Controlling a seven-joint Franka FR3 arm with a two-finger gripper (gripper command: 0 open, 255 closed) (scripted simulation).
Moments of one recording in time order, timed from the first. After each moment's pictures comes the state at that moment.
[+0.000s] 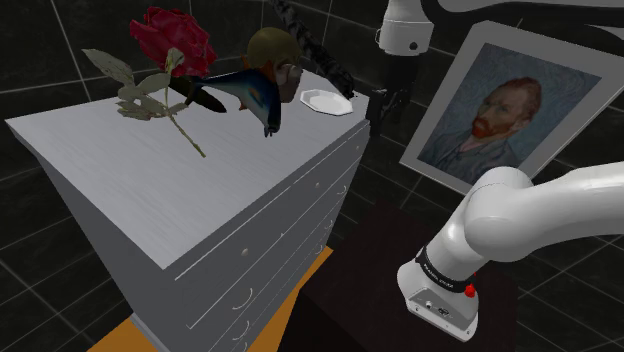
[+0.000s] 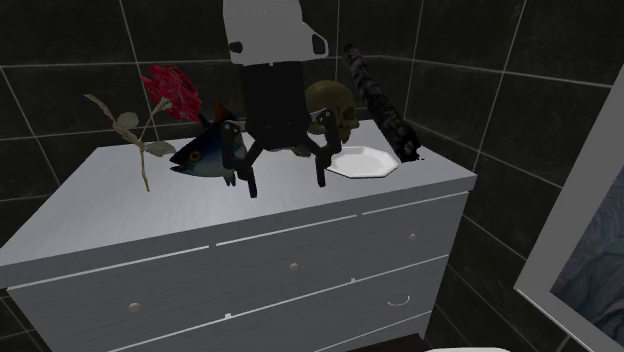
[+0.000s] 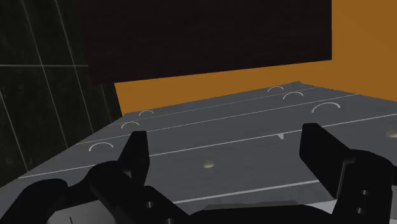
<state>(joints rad) 0.00 -0.74 0.06 -2.45 -0.02 1.53 0.12</state>
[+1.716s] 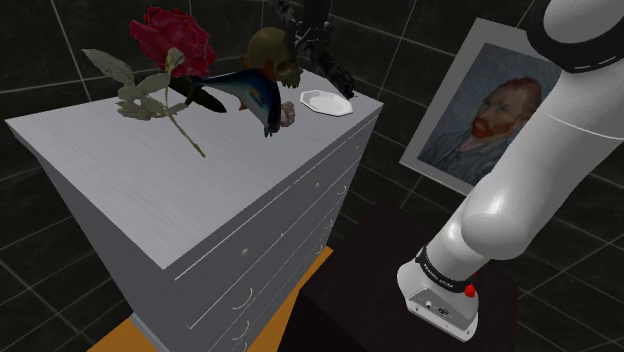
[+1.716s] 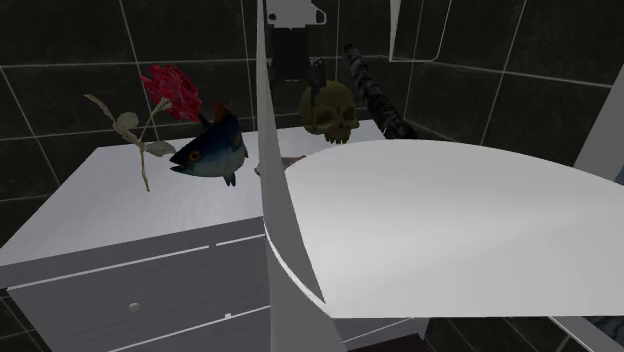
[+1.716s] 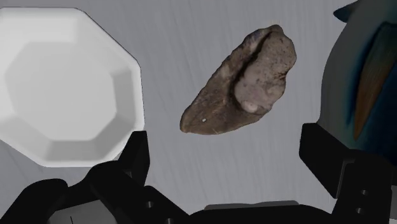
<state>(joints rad) -0.06 0.05 -0.02 -1.65 0.00 1.73 0.04</state>
